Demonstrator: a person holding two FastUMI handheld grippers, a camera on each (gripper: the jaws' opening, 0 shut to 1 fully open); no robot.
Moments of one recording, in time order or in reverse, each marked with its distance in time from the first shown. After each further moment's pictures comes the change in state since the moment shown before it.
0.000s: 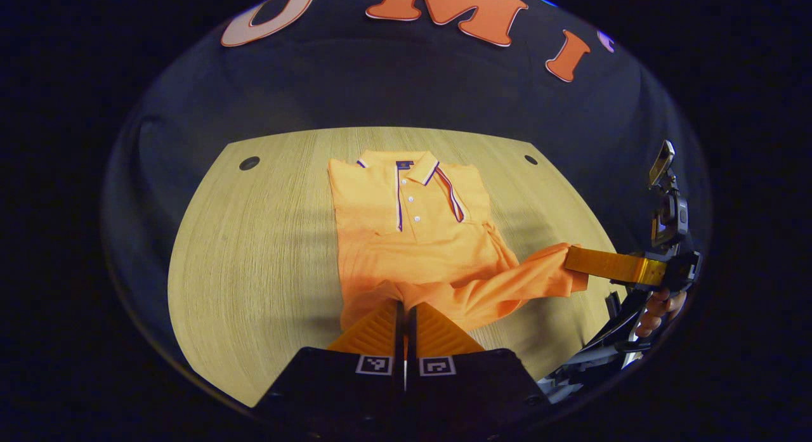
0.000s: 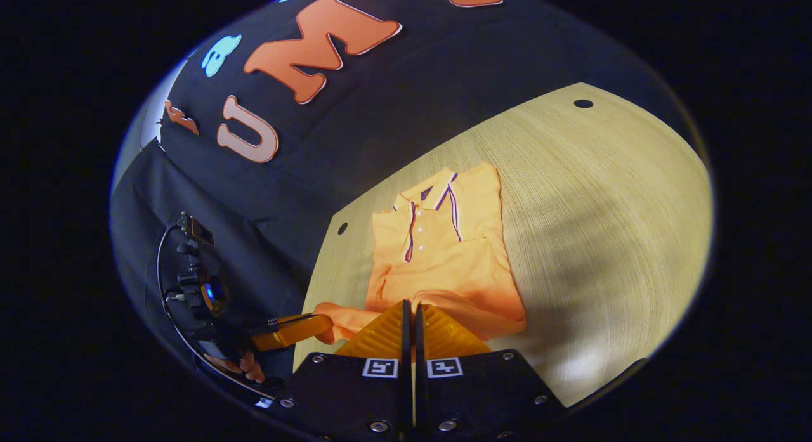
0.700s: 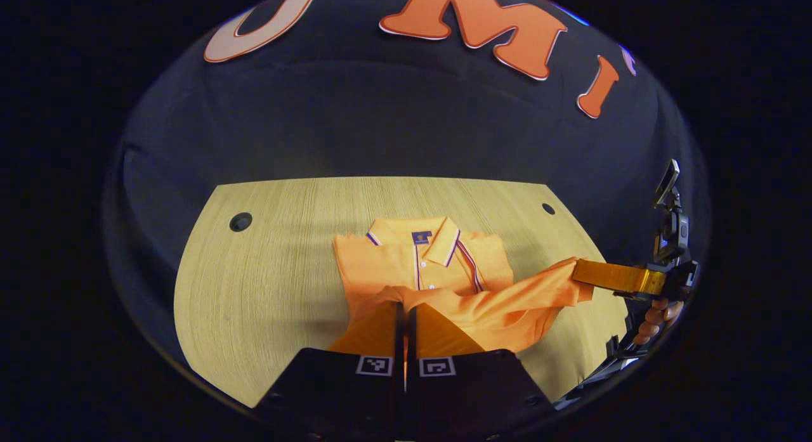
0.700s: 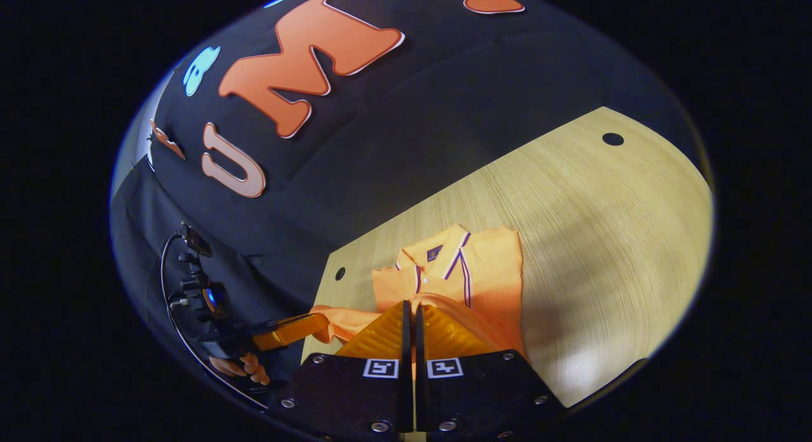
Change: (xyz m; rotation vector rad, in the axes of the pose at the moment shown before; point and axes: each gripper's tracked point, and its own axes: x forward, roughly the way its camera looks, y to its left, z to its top) left arm 0.066 0.044 0.144 -0.015 -0.099 -0.007; right arm 0.079 0.004 0.120 0.014 -0.082 -0.020
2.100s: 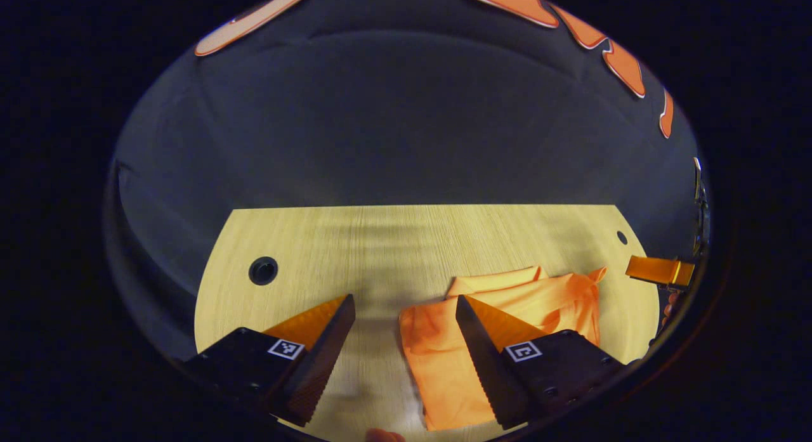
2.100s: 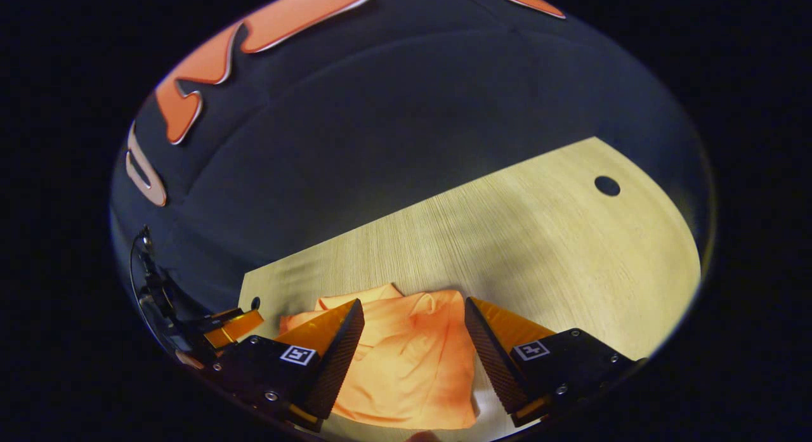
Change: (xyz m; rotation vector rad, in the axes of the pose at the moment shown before) left arm 0.091 0.099 0.067 -0.028 -0.011 0.177; right arm 0.099 -0.070 0.082 -0.141 0.012 -0.318
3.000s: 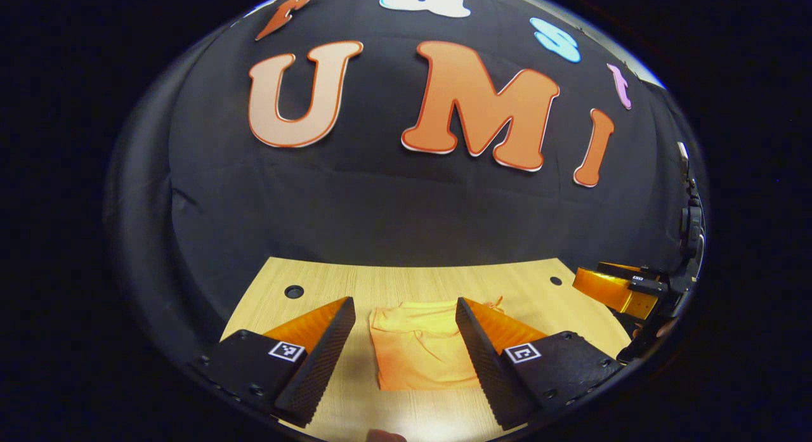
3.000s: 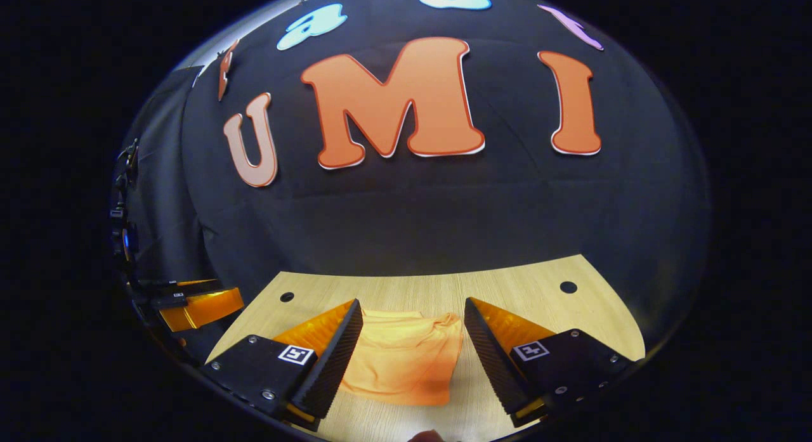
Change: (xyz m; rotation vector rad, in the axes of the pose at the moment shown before) left arm -0.270 -0.054 0.005 0.004 -0.424 -0.030; right arm -0.188 0.083 0.020 -0.306 -0.418 0.063
